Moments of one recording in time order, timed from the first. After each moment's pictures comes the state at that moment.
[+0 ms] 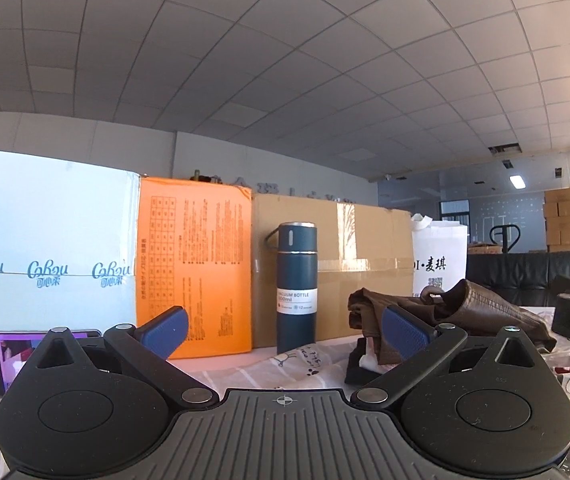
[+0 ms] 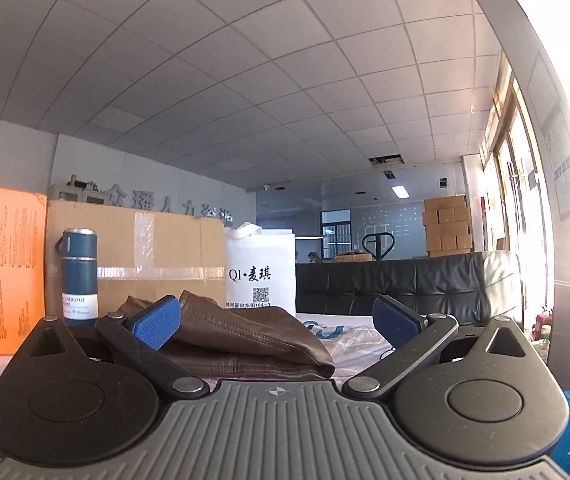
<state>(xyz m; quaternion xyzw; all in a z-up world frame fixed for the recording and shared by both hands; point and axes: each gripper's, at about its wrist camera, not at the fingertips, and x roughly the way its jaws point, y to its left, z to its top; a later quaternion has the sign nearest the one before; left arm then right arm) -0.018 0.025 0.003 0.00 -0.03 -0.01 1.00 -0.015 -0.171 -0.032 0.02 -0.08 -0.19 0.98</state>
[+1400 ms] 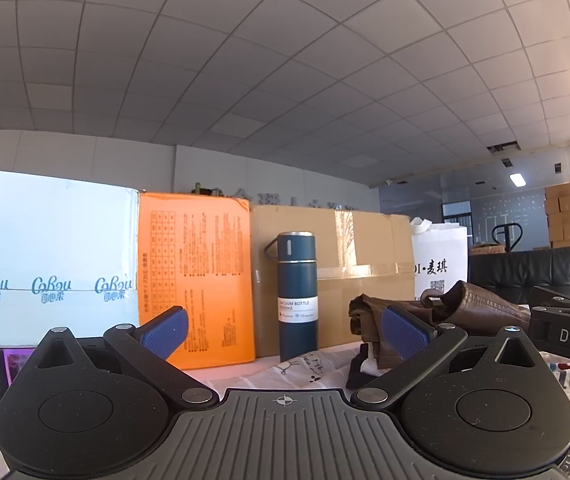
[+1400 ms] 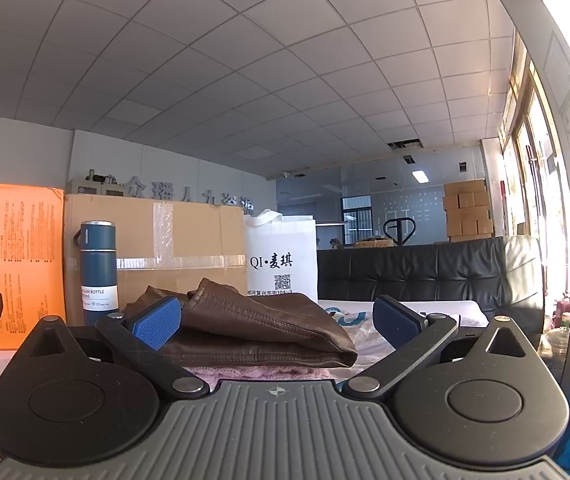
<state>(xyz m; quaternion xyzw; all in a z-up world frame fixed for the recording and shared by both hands) -0.021 0.020 0.004 0.02 -0.04 -0.01 1.00 -0.003 -0.169 -0.034 0.02 -0.05 -0.15 0.99</state>
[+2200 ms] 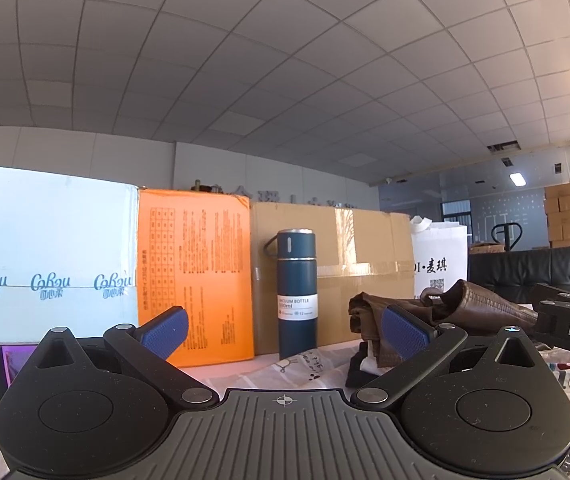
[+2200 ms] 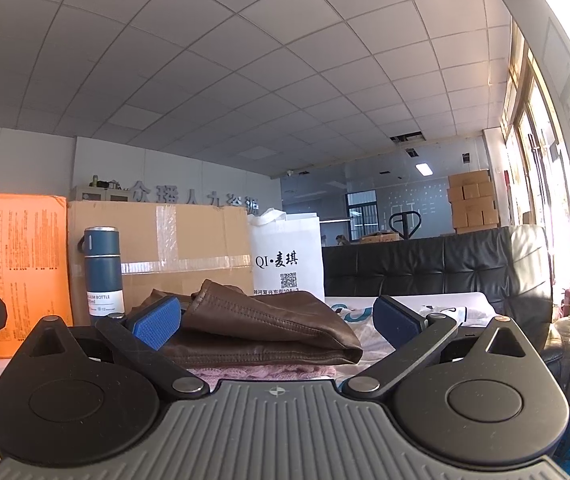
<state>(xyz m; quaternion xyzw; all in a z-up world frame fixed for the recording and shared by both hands) -0.021 0.019 0.004 0.02 -0.04 -0.01 1.00 -0.005 -0.175 -0.034 0.04 -0.05 -0.14 0.99</state>
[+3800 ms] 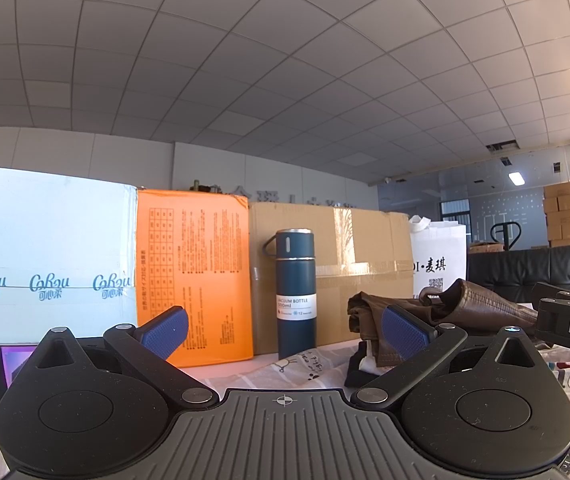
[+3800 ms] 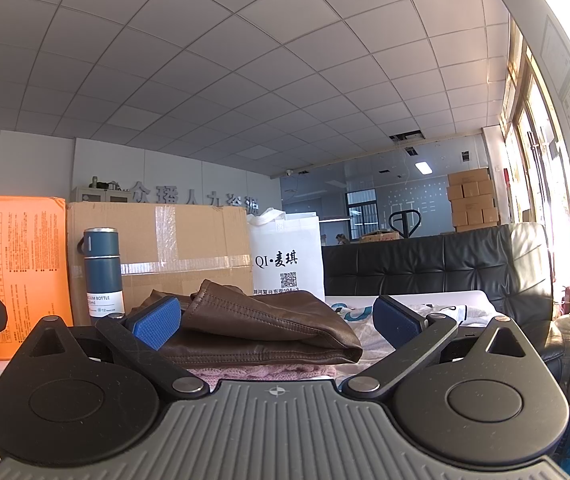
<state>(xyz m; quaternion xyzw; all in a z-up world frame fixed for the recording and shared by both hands) -0.020 0.019 0.004 0.02 -0.04 -0.01 1.00 -0.007 -0.177 -0.034 0.04 -0.05 -0.14 0.99</state>
